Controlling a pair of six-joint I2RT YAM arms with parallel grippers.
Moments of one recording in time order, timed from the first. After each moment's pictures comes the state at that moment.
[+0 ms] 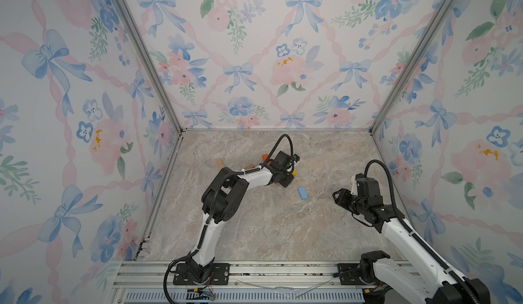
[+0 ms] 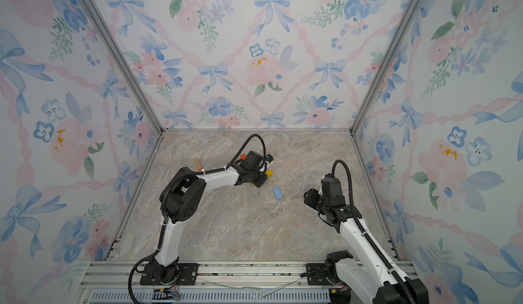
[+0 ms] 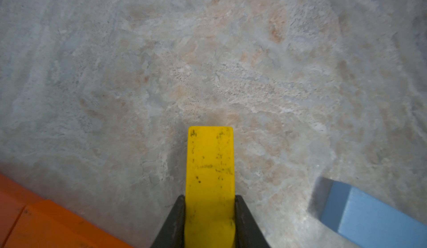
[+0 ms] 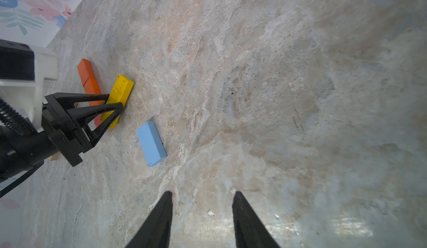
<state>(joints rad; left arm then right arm) -0.69 2.14 1.46 -0.21 0.03 0.13 0.20 0.93 0.55 -0.45 -0.12 0.64</state>
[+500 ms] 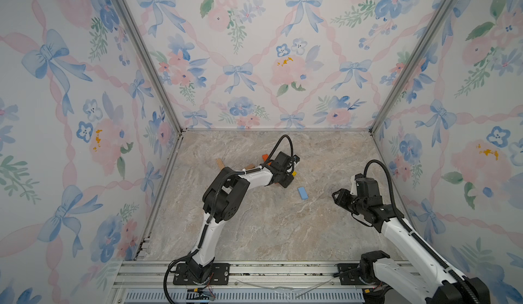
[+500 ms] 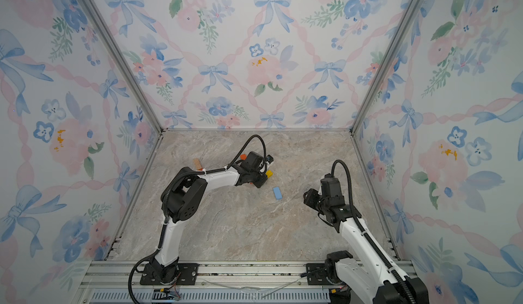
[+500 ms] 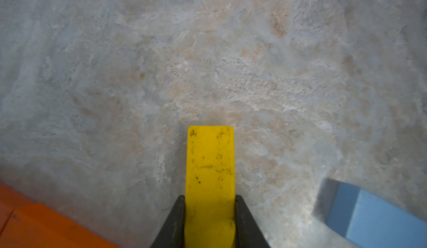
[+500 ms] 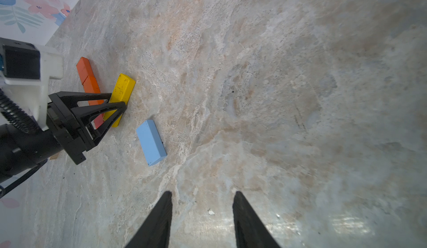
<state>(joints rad) -0.69 2.16 1.46 -0.20 0.03 0.14 0.20 0.94 0.55 -0.45 -0.12 0.64</state>
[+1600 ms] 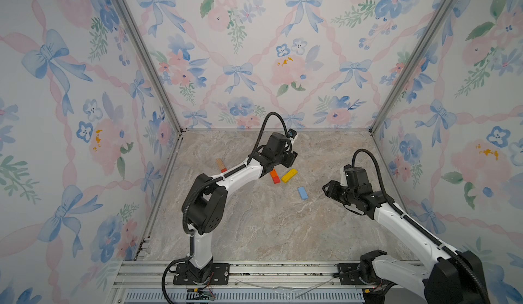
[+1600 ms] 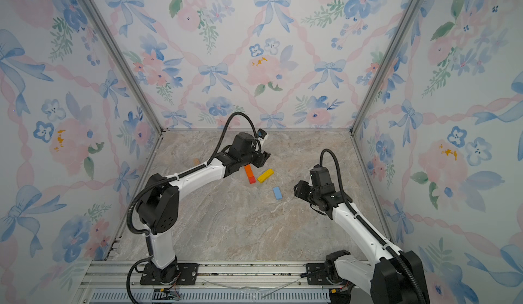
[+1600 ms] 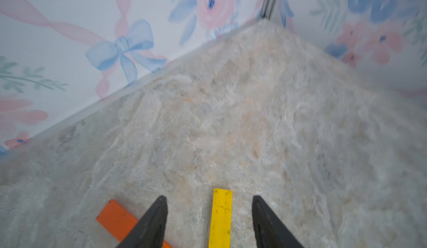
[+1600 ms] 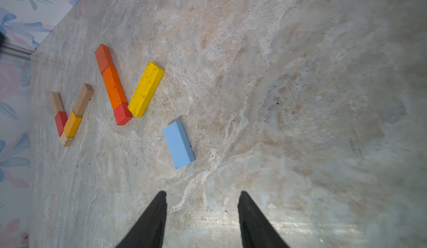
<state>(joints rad) -0.64 1.84 1.48 -0.10 0.02 -0.02 0.33 1.16 0.74 -0.43 -0.11 0.65</state>
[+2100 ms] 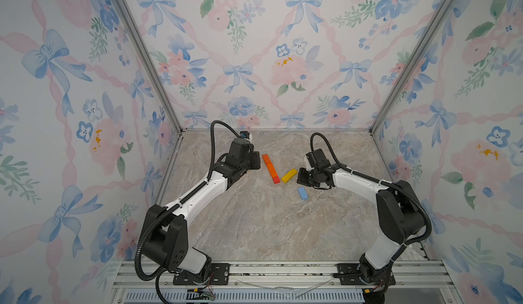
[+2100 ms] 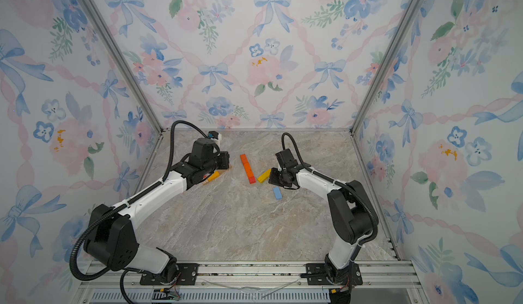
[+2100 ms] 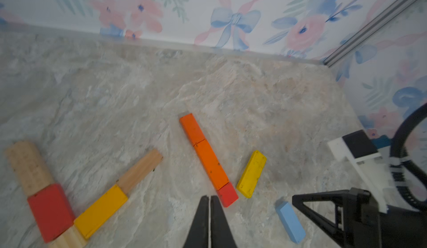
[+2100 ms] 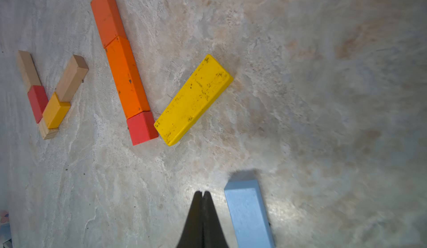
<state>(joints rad) -0.44 1.47 1.07 -0.25 -0.02 -0.42 0.49 1.77 1.15 -0.40 -0.15 0.61</state>
